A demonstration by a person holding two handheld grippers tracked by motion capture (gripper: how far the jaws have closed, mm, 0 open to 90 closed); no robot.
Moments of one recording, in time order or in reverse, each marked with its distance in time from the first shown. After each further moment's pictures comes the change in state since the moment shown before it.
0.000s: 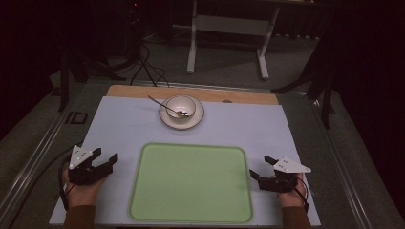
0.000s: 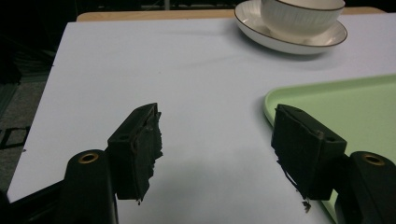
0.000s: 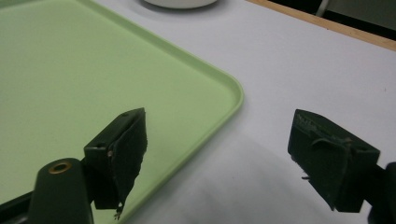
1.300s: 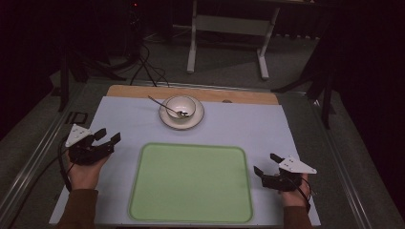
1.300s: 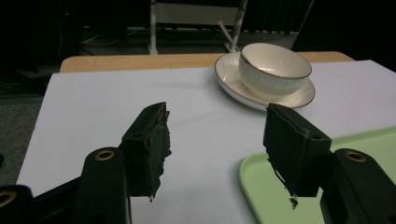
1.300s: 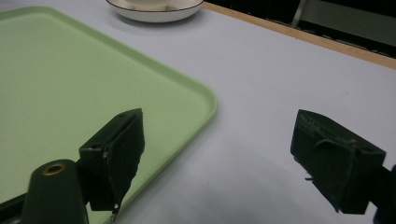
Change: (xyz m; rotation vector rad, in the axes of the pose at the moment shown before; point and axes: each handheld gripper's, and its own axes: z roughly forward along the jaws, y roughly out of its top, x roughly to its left) left arm -0.004 0.067 0.008 -0.074 -0.073 -0.024; right arm -0.007 0.000 -0.008 -0.046 -0.073 0.029
